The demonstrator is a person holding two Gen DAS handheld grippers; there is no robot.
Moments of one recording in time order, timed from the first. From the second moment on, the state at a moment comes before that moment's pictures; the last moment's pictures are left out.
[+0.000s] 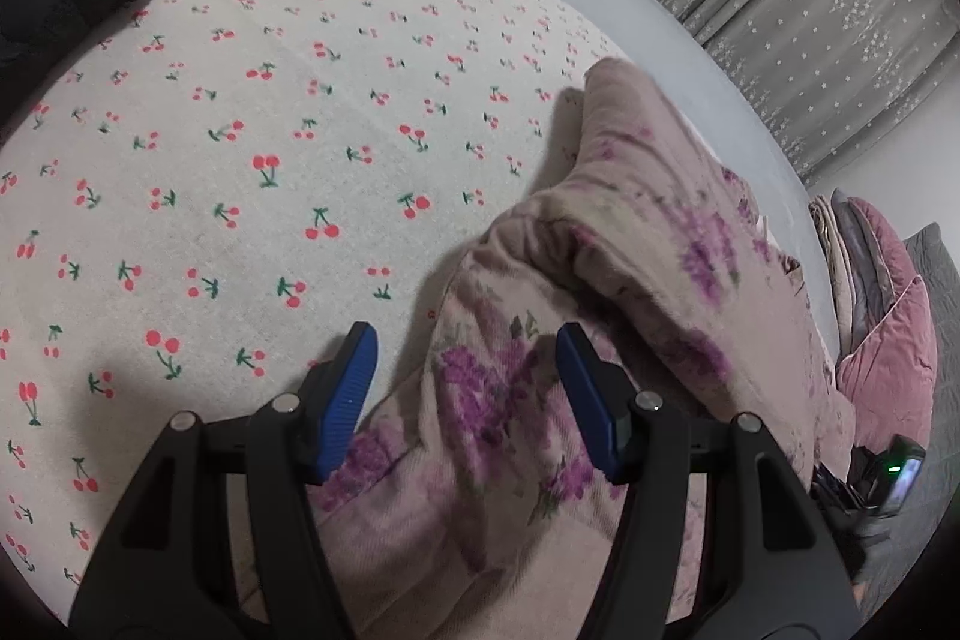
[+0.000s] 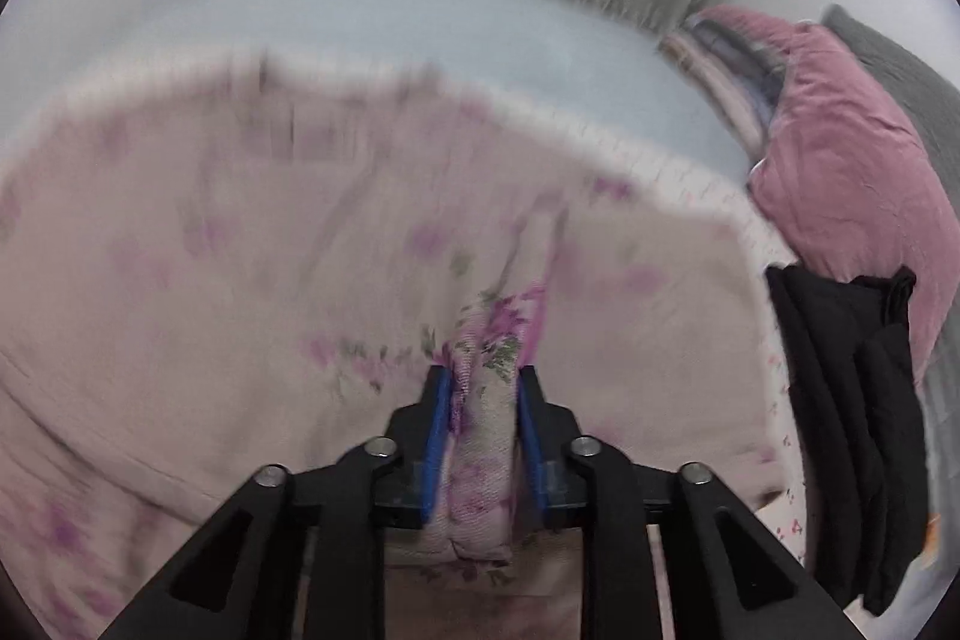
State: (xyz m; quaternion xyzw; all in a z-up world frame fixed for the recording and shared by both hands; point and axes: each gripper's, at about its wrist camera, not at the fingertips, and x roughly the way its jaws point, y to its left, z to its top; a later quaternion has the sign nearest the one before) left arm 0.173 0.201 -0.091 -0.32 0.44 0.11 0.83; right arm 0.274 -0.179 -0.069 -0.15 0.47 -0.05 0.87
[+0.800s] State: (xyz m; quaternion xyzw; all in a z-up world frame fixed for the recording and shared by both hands) left arm 0.177 0.197 -0.095 -0.33 0.45 0.08 0.83; right arm 0.280 -0.162 -0.074 -0.06 0.46 0.04 0.88
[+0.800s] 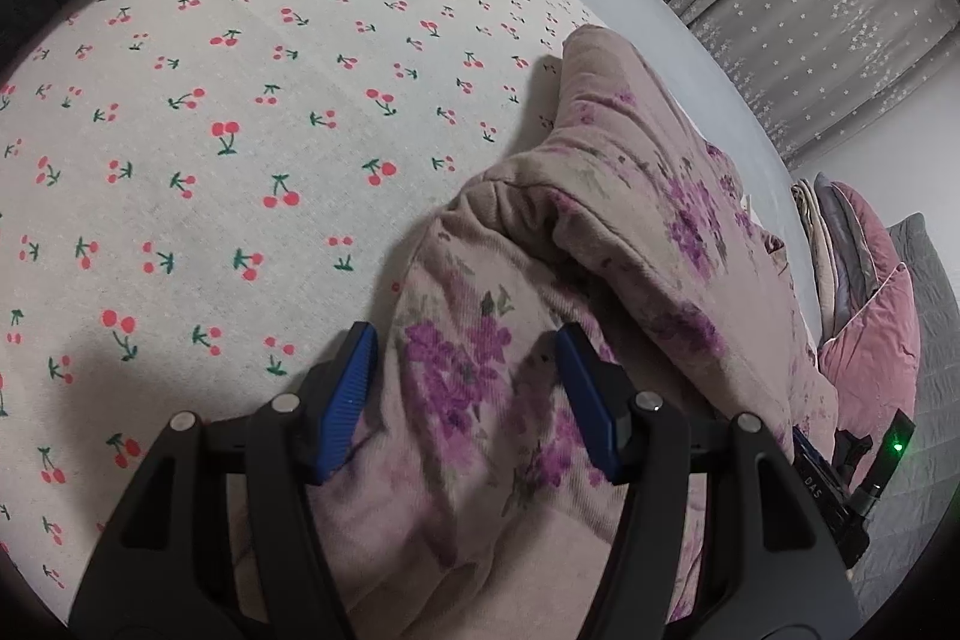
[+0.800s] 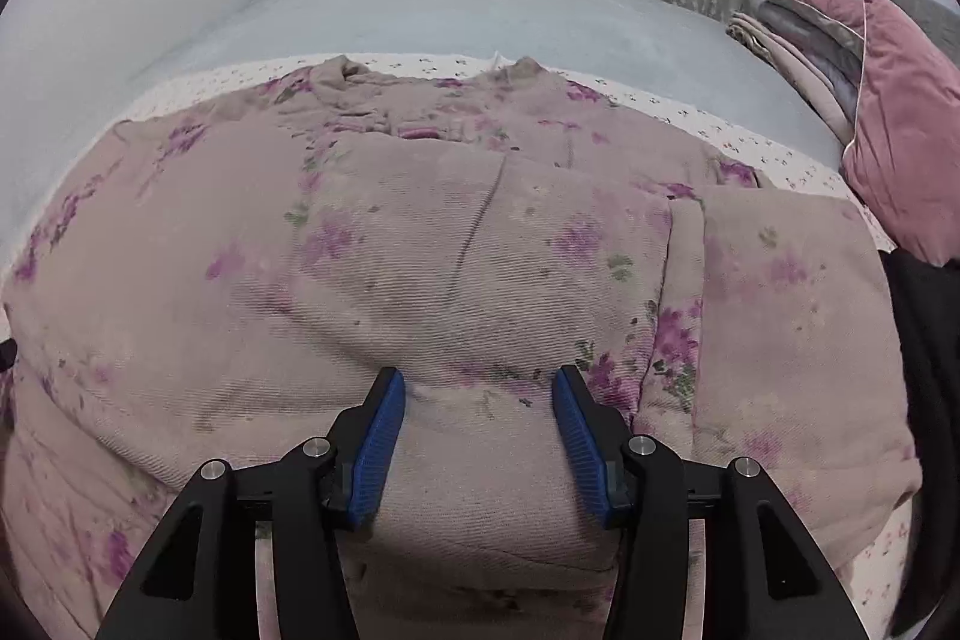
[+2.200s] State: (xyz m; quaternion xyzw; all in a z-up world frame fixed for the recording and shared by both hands) left arm -0.073 0.240 -0.085 -0.36 0.45 0.04 0.81; right arm -0.058 -0.431 -0.083 0.31 0.48 0.05 0.82
